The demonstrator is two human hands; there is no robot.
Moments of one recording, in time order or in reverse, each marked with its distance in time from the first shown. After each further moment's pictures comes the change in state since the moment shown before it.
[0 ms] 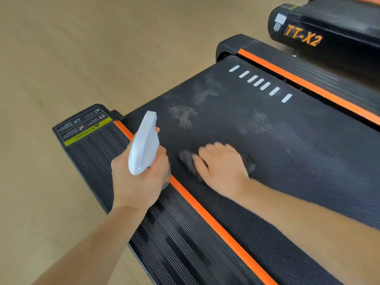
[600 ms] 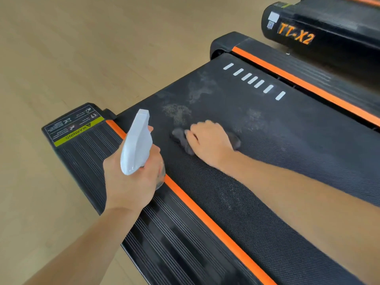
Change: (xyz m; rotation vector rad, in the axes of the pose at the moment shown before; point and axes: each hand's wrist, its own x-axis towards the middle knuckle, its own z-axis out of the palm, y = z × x) left_hand -0.002 0.001 0.001 0.014 -0.022 0.024; right_hand 0.059 0.016 0.014 -0.036 -0.044 0.045
